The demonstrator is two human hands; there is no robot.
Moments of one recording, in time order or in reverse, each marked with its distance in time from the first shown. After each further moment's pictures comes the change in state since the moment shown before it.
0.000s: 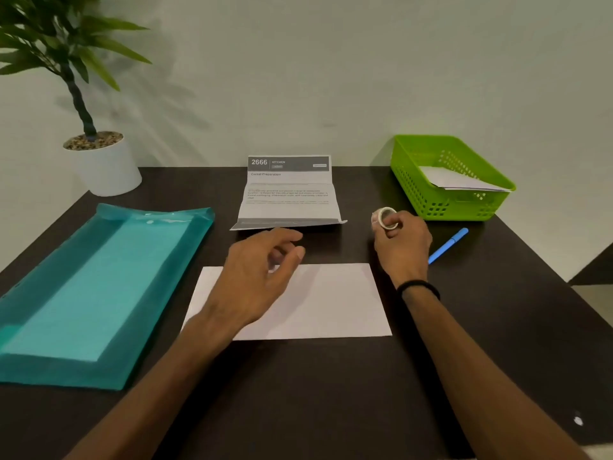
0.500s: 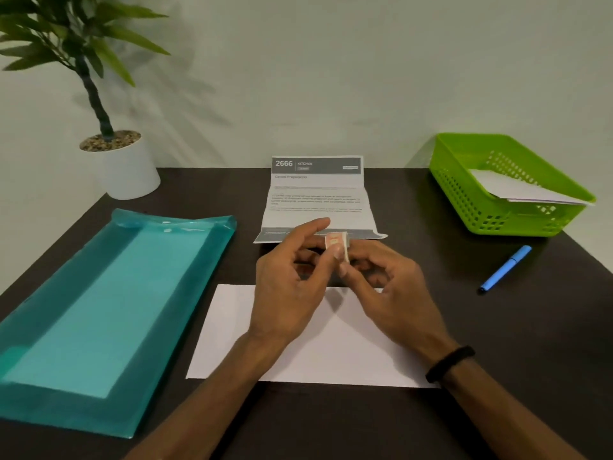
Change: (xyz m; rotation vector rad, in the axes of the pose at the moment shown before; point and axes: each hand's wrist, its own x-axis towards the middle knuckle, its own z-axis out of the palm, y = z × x) left_hand 0.020 -0.014 0.025 -0.444 0.220 0.001; right_hand -0.062 -0.046 0.016 0.437 -0.488 -0.464
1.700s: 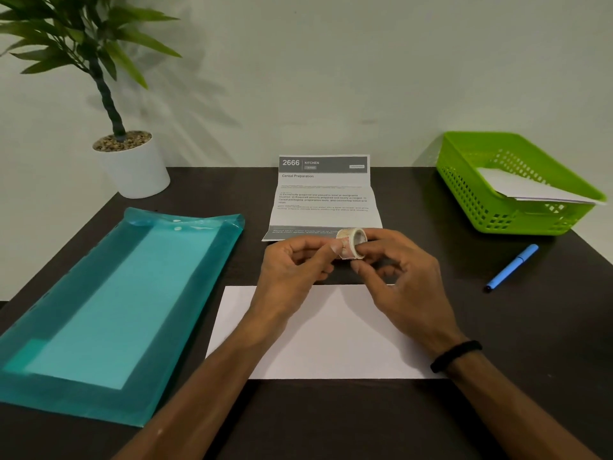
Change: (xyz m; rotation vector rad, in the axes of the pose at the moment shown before) left_hand 0.014 -0.002 -0.005 -0.305 -0.062 -0.381; right_hand 0.003 0.000 -0.006 -0.135 0.129 -0.085
